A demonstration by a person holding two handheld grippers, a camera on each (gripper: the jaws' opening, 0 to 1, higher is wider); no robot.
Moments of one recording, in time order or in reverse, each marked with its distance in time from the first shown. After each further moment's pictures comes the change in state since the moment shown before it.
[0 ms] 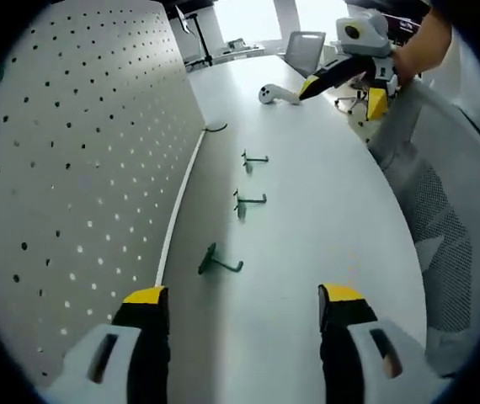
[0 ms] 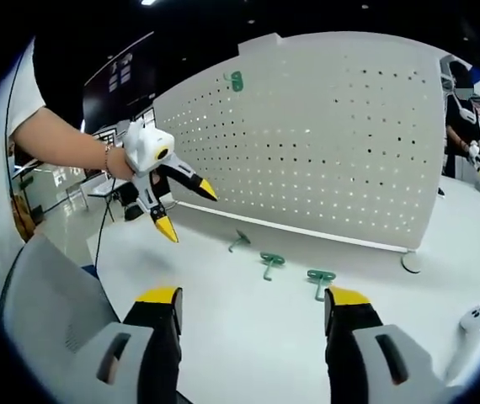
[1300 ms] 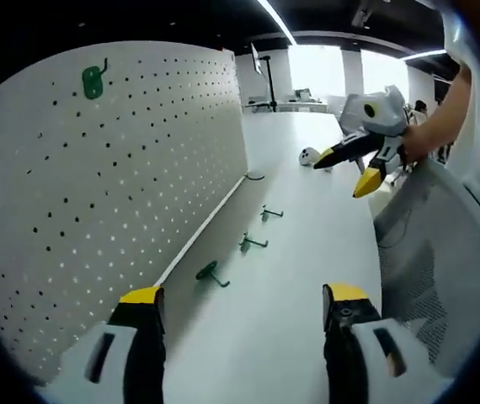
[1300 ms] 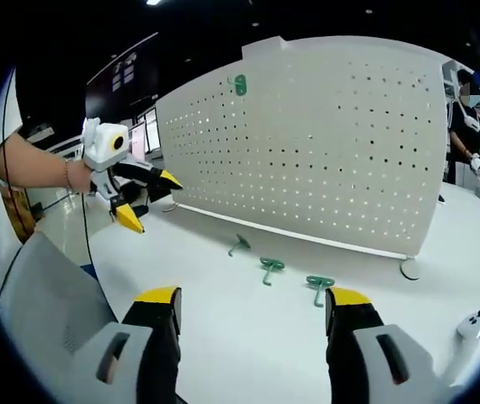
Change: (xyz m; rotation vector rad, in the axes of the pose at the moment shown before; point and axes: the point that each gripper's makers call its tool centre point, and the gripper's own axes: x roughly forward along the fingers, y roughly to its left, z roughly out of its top) left arm -0.064 -0.033 0.024 -0.299 -0.237 0.191; right arm -0.001 0.001 0.006 -0.018 -0.019 -0.002
